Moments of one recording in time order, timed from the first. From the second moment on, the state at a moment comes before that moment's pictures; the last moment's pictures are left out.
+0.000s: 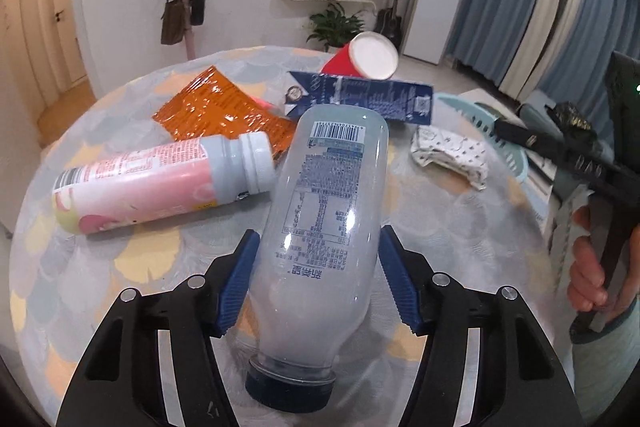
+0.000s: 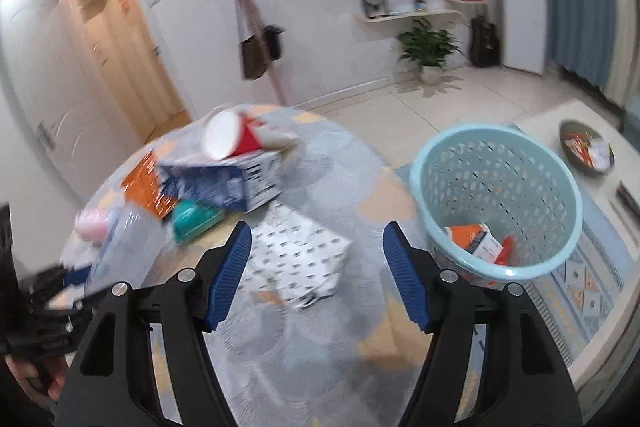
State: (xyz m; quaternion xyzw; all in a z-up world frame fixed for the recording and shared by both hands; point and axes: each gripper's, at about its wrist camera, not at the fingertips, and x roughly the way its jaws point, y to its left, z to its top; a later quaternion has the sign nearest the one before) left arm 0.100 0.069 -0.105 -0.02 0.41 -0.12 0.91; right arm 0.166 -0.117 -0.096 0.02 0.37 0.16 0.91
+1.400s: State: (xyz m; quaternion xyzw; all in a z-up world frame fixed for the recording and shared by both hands) left arm 0.139 -0.017 -0.004 -0.02 0.29 -0.17 0.94; right arm 0.151 -0.155 -0.019 0.01 0.27 0.06 0.96
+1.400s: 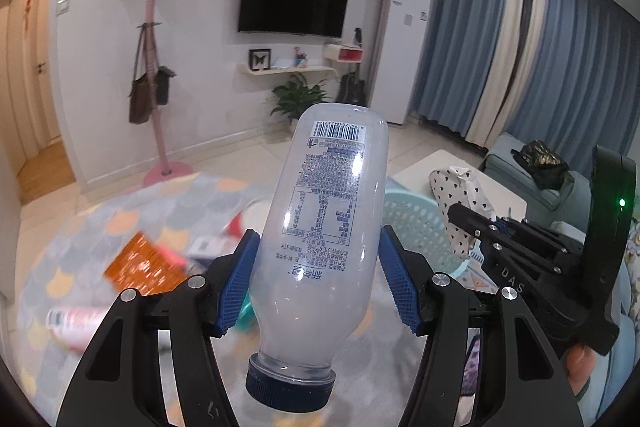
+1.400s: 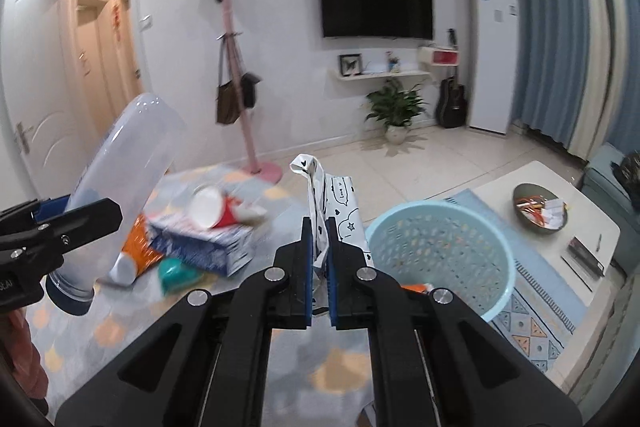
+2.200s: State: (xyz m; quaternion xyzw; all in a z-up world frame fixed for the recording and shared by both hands) left arm 0.307 -0.185 -0.066 0.00 0.40 -0.25 0.88; right arm 0.269 -0.293 -0.143 0.14 0.40 -0.07 0.90
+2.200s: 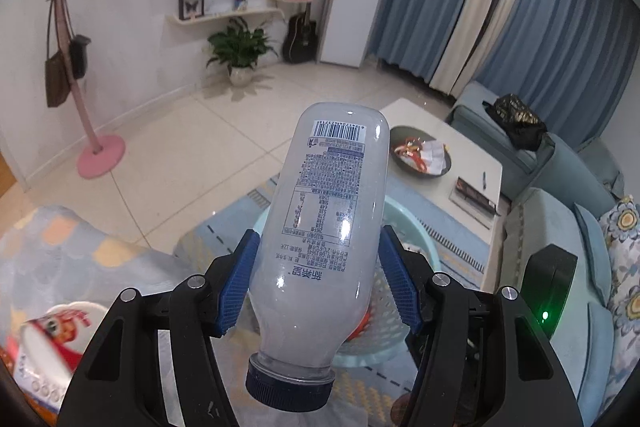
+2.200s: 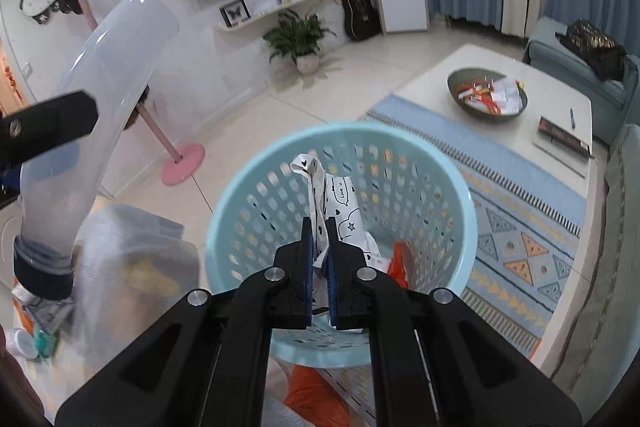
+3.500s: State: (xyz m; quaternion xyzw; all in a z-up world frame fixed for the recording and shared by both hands) left arm 0.137 0.056 0.004 -0.10 0.28 -0.12 0.95; right arm 0.158 -0.088 -0.075 0.01 0.32 0.09 0.94
